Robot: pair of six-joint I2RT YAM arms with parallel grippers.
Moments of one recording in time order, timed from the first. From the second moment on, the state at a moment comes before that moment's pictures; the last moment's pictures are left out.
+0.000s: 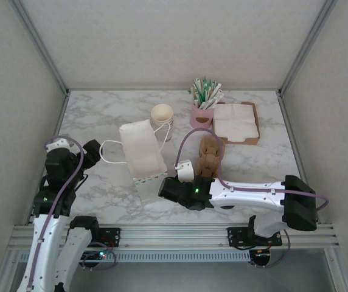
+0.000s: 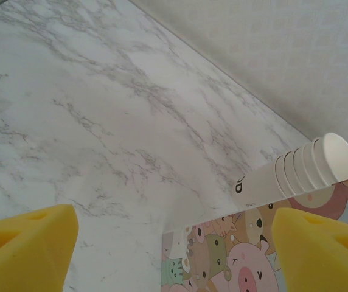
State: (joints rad) left arm -0.05 0.56 0.74 -0.63 -0.02 -0.63; right arm 1.34 1.47 1.01 -0.83 0.63 0.95
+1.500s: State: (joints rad) left arm -0.05 0.56 0.74 -0.63 -0.02 -0.63; right arm 1.28 1.40 1.09 -1.10 0.44 0.96
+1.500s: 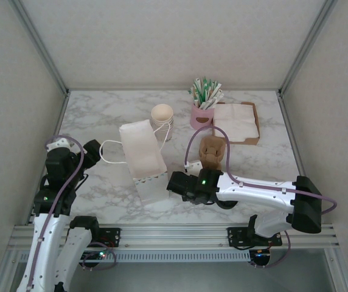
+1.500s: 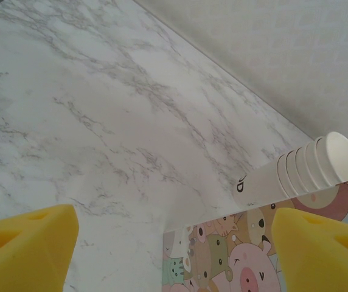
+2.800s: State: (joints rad) left arm -0.05 0.57 0.74 -0.63 -0.02 -0.63; right arm 1.23 1.34 1.06 -1.07 0.39 0.93
